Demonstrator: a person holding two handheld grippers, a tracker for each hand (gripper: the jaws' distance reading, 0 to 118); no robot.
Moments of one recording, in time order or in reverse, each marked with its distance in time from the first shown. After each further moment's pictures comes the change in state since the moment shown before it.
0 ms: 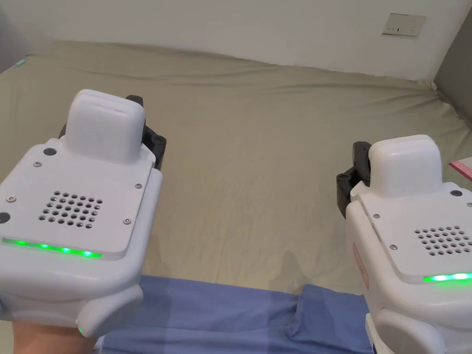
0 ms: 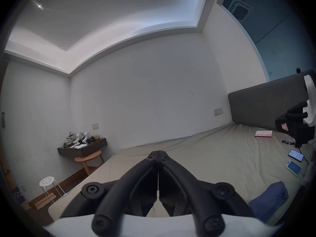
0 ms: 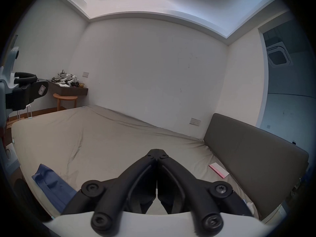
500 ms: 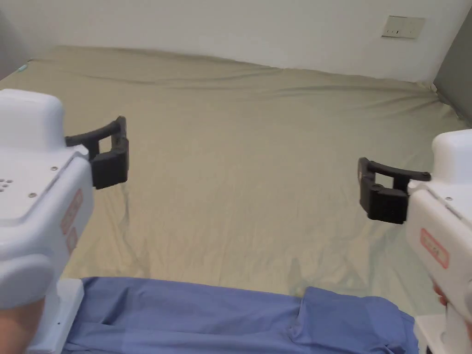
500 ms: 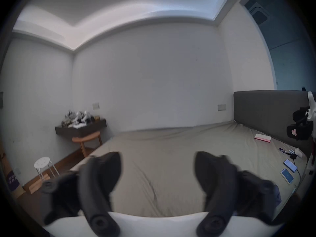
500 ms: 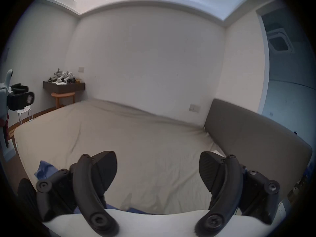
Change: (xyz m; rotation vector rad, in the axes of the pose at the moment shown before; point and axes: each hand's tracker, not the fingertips) left arm -0.047 -0.003 -0.004 -0.082 0.010 0.105; right arm 0.039 0.003 -0.001 -0.070 0.034 -0.043
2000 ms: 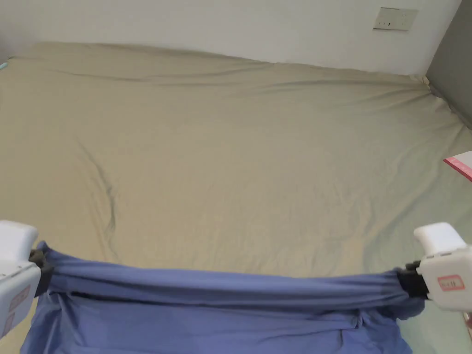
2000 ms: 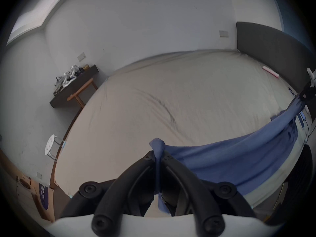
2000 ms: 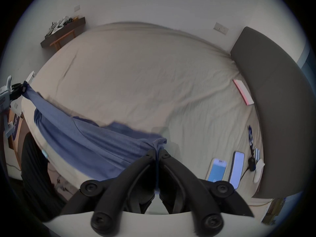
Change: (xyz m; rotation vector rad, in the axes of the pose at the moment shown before) left arm -0.073 -0.154 -0.054 -0.723 -0.049 -0.154; right arm 0.091 -0.134 -0.101 -0.874 0.243 0.036
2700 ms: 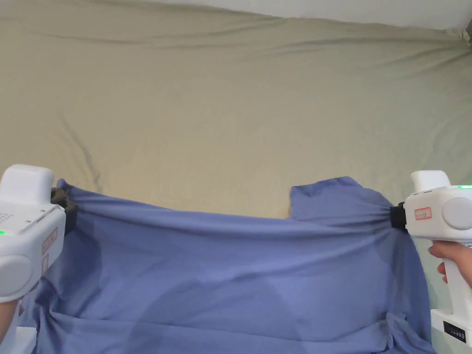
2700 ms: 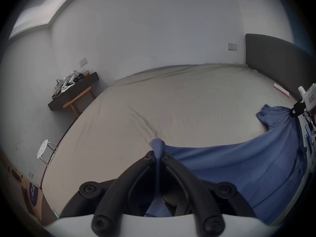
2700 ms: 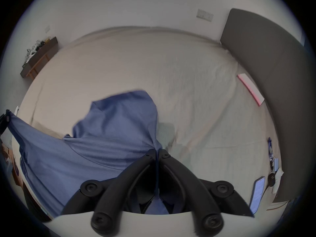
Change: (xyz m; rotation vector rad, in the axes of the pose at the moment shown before) left arm 0.018 0.098 -0.099 0.156 0.036 0.079; right arm 0.047 0.132 -0.126 0.121 -0.048 -0.207
